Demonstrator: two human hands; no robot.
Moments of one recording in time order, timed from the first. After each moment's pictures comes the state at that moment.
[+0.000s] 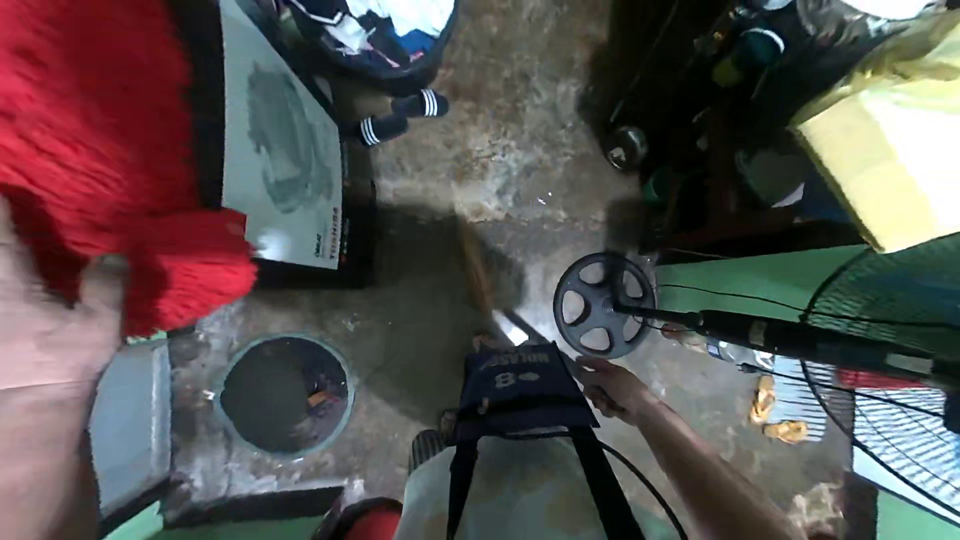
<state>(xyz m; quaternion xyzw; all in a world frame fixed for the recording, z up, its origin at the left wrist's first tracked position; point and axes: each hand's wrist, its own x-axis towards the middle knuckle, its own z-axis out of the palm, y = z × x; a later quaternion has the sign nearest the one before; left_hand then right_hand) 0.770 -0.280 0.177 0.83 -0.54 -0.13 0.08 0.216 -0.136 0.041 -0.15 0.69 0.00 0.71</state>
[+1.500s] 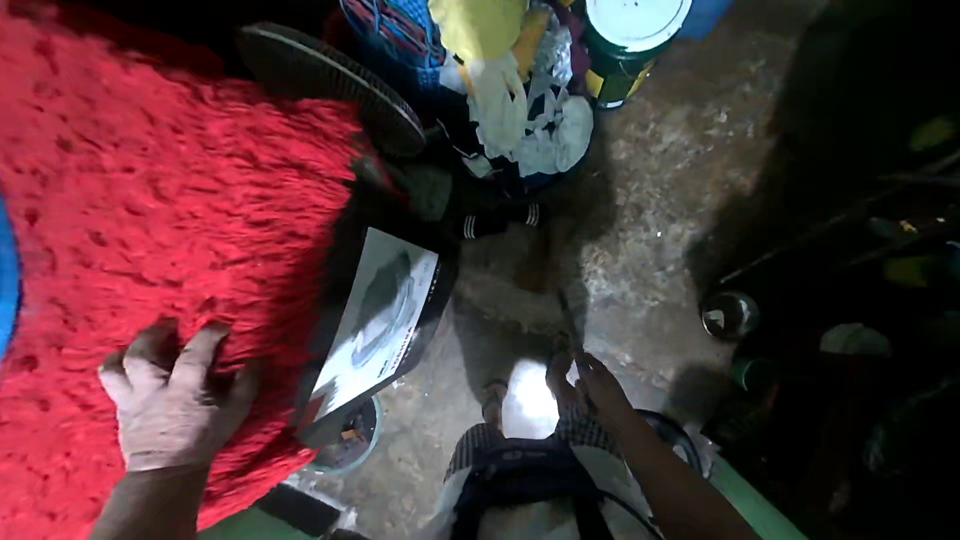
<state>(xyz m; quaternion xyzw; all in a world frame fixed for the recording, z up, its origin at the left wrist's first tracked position) 0.818 -0.522 0.138 0.83 -0.55 0.05 -0.03 0.299 -0.651 -0.068 -0.23 0.67 -0.02 0.70</state>
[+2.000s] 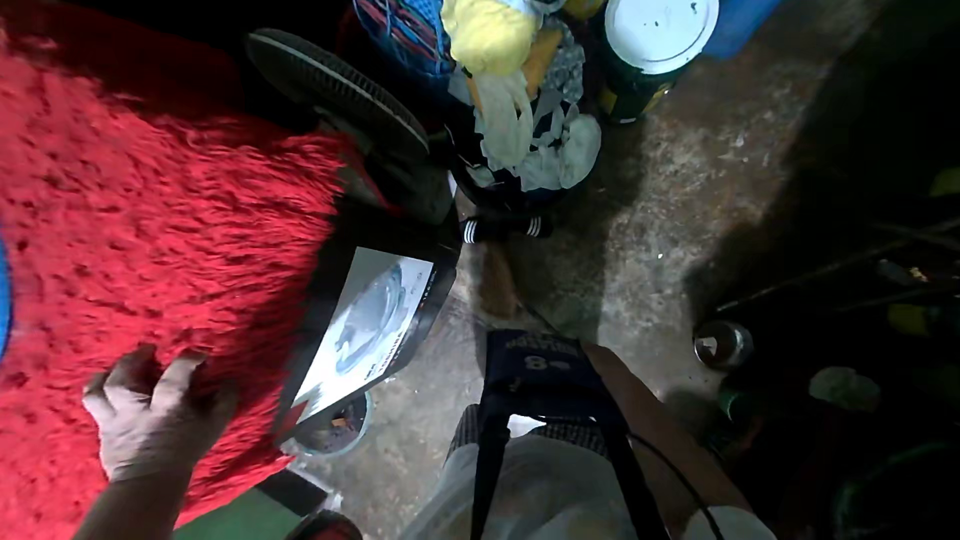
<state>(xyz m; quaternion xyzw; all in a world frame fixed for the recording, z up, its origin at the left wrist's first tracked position) 0.822 -0.513 0.129 0.87 -0.48 0.05 -0.11 0.288 -0.787 -0.058 -0.22 0.65 0.08 0.72</state>
